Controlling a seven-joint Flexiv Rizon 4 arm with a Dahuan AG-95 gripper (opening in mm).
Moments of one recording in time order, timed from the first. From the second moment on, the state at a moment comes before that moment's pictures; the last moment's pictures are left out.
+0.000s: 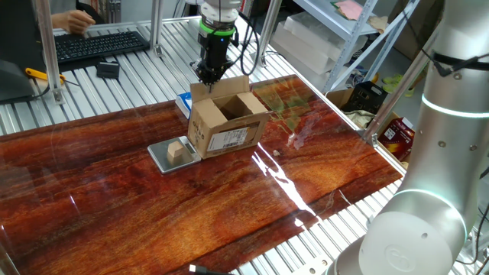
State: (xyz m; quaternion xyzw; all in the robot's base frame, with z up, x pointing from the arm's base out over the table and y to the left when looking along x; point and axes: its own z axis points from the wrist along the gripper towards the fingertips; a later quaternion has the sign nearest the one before) arm 0.633 -0.017 0.176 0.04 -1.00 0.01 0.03
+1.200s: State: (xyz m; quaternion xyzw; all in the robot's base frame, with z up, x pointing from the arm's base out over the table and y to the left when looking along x) arm 0.634 -0.007 0.153 0.02 -1.00 0.00 0.01
